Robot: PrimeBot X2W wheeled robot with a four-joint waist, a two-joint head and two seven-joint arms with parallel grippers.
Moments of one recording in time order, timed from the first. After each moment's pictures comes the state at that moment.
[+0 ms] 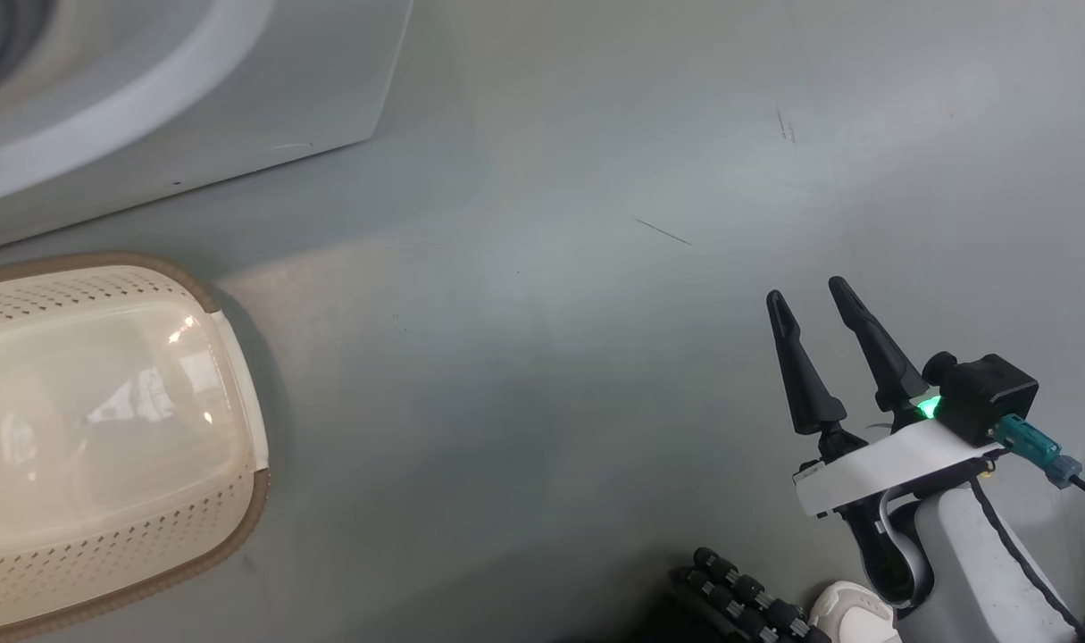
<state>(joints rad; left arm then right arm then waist) -1.31 0.31 0.15 0.86 -0.11 0.05 -0.26 -0.19 -0.11 0.24 0.16 0.39 0.12 -0.26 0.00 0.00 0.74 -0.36</state>
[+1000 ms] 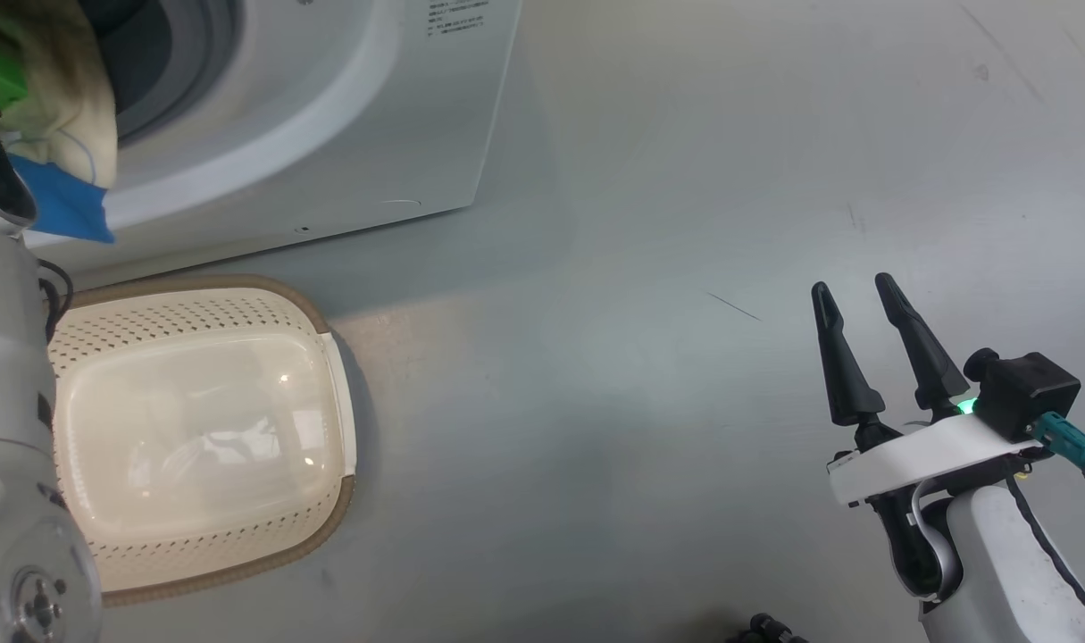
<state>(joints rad) -1.21 0.15 0.16 0.96 -0.13 0.09 -0.26 -0.19 -0.13 0.18 0.18 0.39 0.12 -0.26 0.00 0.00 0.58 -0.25</state>
